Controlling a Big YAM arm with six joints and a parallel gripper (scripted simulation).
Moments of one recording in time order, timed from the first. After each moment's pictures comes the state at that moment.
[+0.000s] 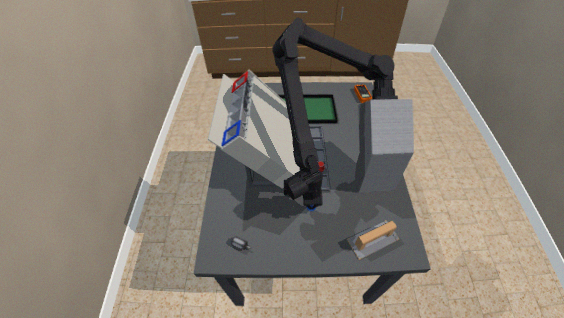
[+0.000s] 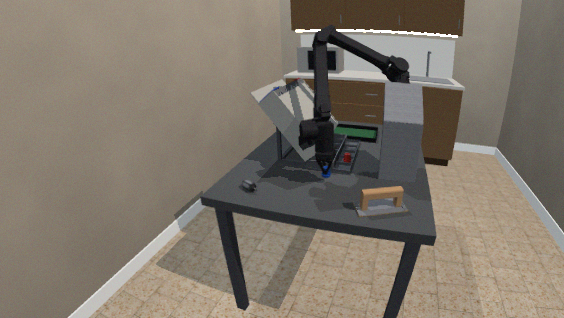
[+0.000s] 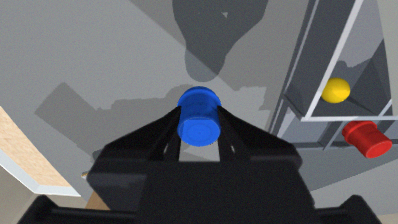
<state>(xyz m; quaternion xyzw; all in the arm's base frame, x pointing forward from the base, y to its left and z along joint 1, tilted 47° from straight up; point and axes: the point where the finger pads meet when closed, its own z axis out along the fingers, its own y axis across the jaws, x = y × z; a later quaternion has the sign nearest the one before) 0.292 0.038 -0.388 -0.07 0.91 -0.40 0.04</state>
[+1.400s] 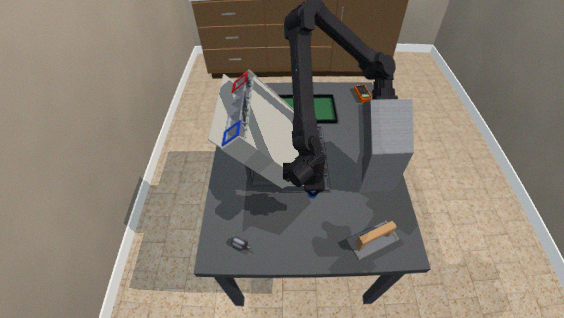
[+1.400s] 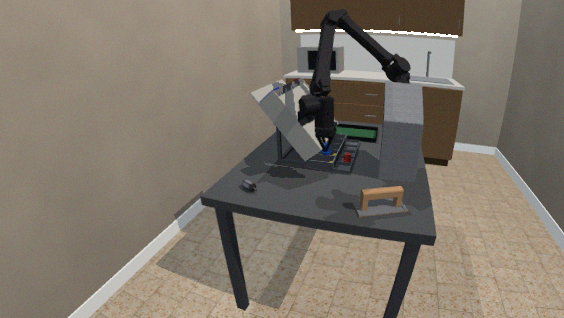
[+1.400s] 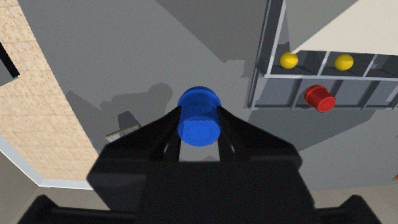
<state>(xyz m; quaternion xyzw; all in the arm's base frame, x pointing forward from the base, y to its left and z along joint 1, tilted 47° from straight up) 0.280 0.110 -0.321 -0.07 0.91 -0.40 0.04</state>
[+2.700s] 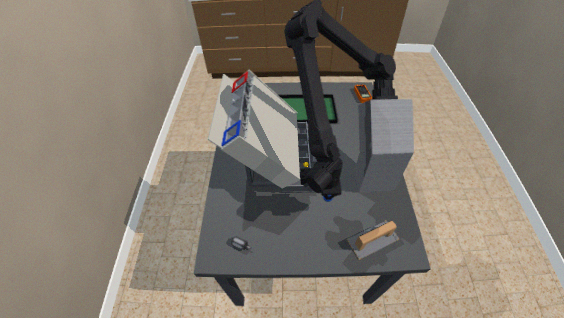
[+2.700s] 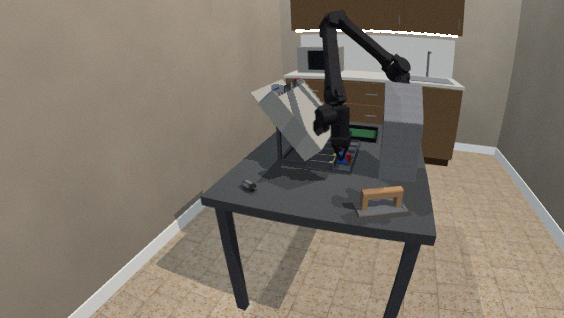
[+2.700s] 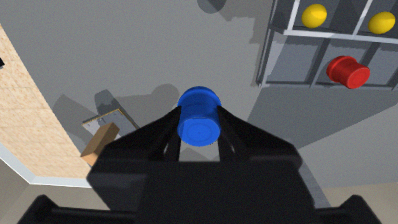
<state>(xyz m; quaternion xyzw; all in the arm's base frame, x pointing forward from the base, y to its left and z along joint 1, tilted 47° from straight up) 0.224 0.073 -0.342 -0.07 0.91 -0.40 0.03</state>
